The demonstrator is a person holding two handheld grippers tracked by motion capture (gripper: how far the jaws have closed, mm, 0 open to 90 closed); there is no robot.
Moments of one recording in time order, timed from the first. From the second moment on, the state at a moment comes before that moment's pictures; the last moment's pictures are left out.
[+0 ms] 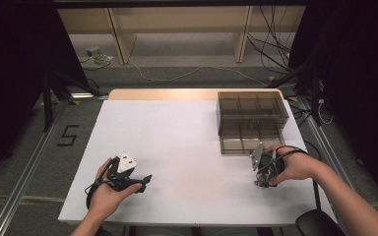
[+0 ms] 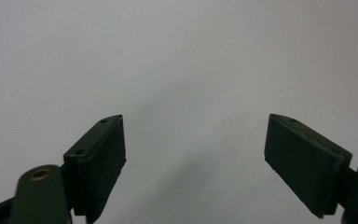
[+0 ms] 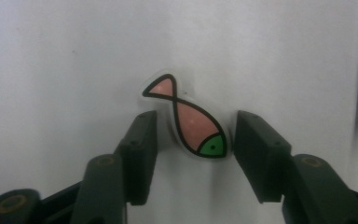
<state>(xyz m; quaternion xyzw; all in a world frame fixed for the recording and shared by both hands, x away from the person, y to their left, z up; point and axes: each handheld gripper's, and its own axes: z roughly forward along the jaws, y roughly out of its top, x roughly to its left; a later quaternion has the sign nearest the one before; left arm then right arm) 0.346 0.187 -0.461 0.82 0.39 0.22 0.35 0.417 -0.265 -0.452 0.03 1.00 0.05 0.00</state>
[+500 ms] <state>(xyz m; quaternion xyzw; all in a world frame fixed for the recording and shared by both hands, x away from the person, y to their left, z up) 0.346 0.187 -0.461 0.83 0.39 0.22 0.35 0.416 -0.271 -0.450 0.05 1.00 0.06 0.00</state>
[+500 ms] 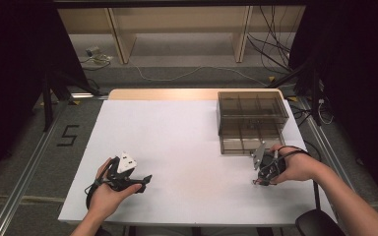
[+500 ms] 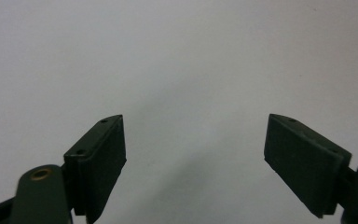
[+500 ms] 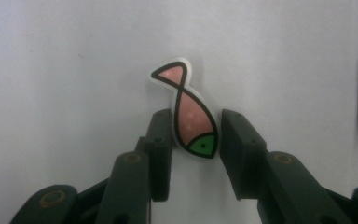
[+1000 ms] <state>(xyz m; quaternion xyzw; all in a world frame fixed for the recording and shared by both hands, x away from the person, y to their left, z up) 0.346 0.186 -0.461 0.83 0.39 0.22 0.35 0.415 -0.279 -0.442 0.08 0.99 0.08 0.01</state>
